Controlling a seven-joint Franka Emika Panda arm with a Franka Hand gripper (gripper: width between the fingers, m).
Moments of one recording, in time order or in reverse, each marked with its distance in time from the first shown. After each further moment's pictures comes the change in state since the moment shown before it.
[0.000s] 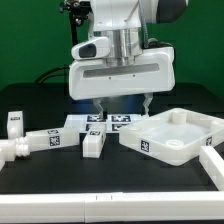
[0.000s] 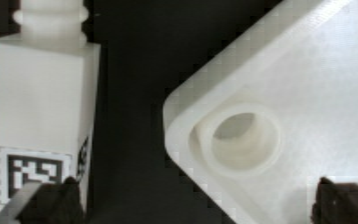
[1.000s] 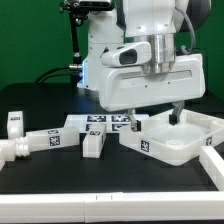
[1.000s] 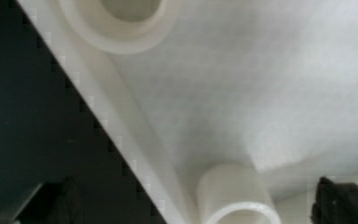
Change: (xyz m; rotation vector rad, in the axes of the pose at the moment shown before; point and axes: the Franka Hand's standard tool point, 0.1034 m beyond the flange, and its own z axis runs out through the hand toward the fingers) arm 0.044 -0.053 0.016 -0.015 0.069 -0.294
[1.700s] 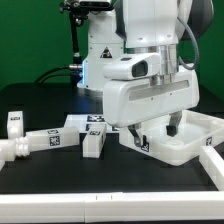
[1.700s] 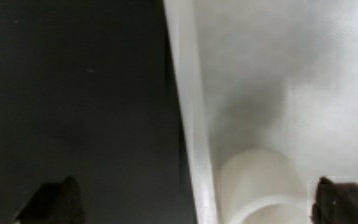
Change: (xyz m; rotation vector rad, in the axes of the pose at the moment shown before) arm 0.022 0.012 0.017 0.009 -0.012 -0.266
